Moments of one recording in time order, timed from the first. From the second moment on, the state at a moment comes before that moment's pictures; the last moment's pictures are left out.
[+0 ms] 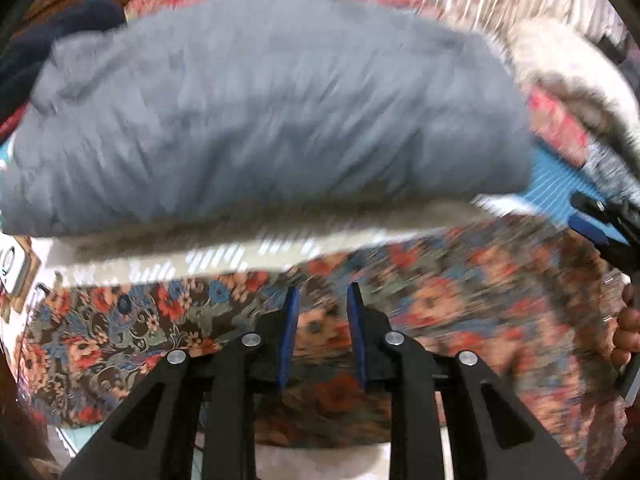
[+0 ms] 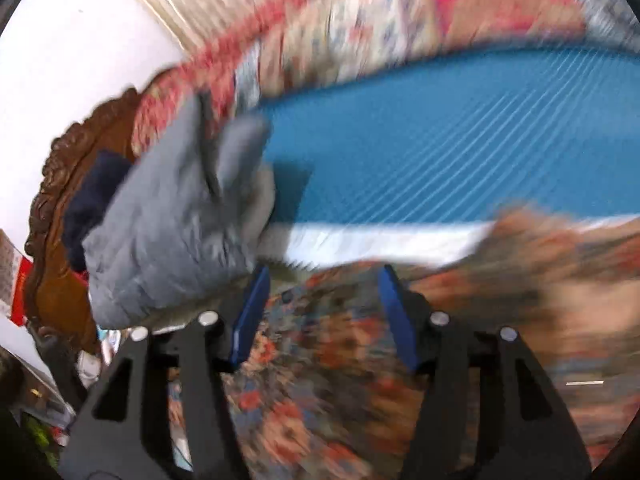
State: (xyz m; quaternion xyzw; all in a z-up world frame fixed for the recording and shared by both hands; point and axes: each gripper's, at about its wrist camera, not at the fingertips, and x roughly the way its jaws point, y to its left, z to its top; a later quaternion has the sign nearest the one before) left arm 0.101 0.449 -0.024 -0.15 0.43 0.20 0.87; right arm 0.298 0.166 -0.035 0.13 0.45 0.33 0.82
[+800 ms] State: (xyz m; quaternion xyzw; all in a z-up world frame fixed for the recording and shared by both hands) left arm 0.187 0.247 -0.083 0.05 0.44 0.09 0.89; right arm 0.364 -0.007 -0.104 0.07 0.45 0.14 0.88
